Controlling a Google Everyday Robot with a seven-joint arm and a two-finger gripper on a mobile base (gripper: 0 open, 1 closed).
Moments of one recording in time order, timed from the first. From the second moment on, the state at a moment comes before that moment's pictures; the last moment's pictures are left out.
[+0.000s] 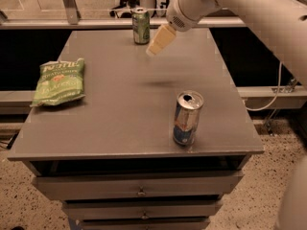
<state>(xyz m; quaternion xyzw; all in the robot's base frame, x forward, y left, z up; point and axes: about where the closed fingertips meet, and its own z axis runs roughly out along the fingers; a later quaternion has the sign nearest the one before) 0.735 -0.058 0.949 -0.50 0.77 0.00 0.40</state>
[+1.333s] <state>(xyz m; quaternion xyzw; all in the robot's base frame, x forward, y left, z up) 0.885 -0.029 0.914 -0.29 0.79 0.09 0.54</state>
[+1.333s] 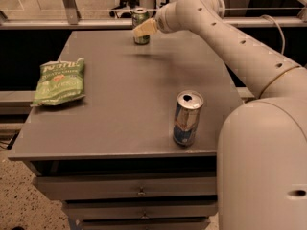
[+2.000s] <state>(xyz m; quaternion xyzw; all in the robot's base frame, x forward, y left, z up) 0.907 0.024 0.915 -0.30 0.75 0.15 0.57</state>
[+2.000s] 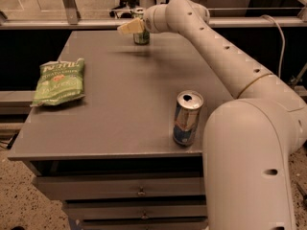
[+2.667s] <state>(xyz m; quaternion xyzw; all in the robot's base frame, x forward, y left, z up) 0.914 0.030 0.911 -0.30 0.76 0.16 0.56</state>
